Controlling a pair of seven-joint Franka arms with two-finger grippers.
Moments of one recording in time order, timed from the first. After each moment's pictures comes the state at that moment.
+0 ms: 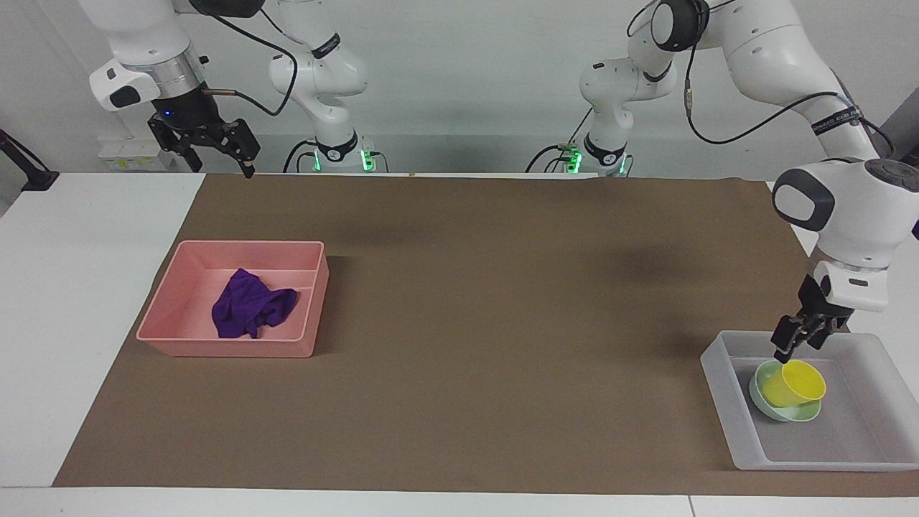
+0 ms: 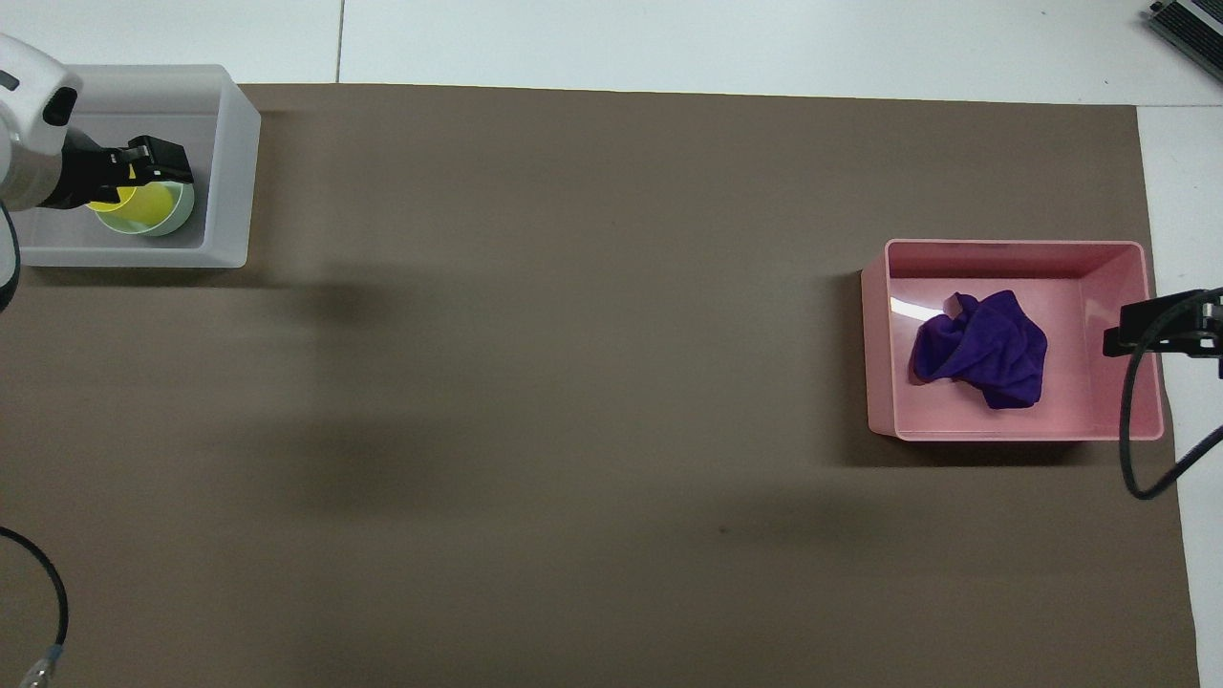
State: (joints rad) left arm -0.04 0.28 0.06 -1.62 -0.06 2.15 -0.14; right arm -0.02 -0.08 -0.06 -1.61 0.02 1.50 0.13
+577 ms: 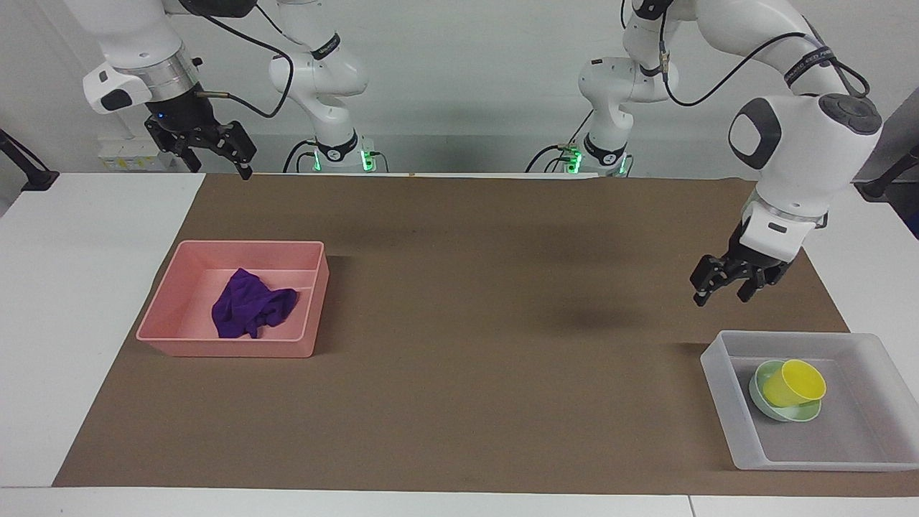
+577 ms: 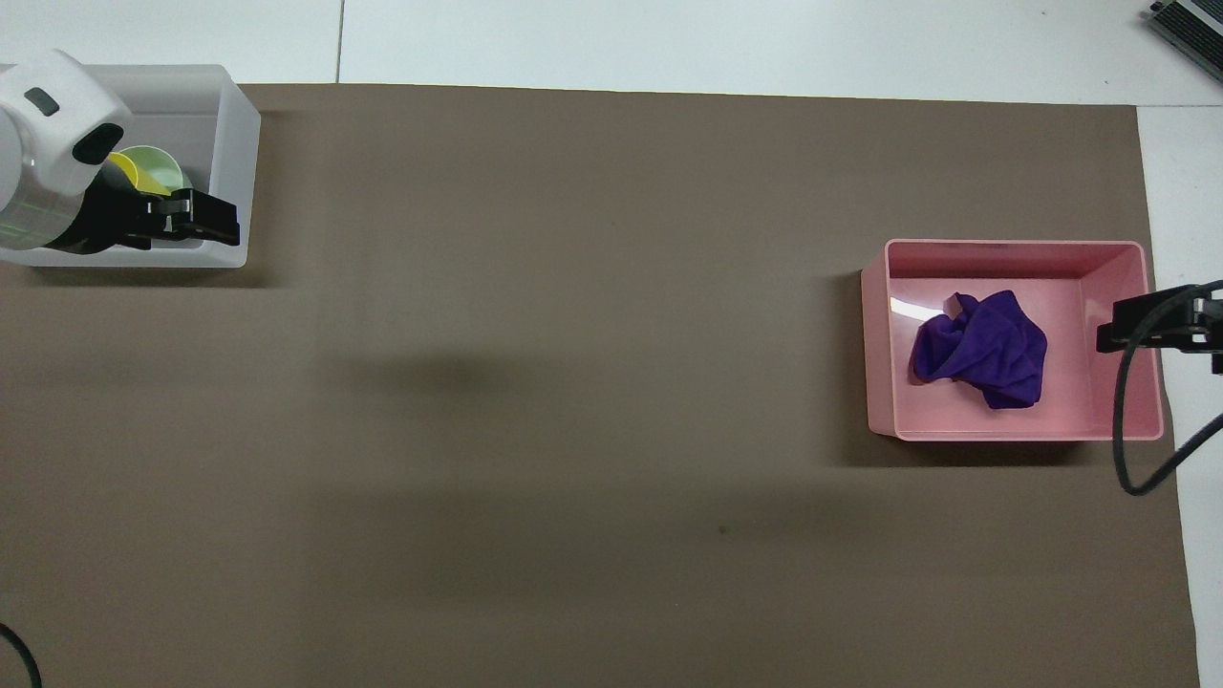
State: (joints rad) left arm -0.16 0.10 0.06 -1.61 -0.05 1.84 -0.05; right arm -0.01 -0.08 -0.06 -1.60 0.02 1.50 0.13
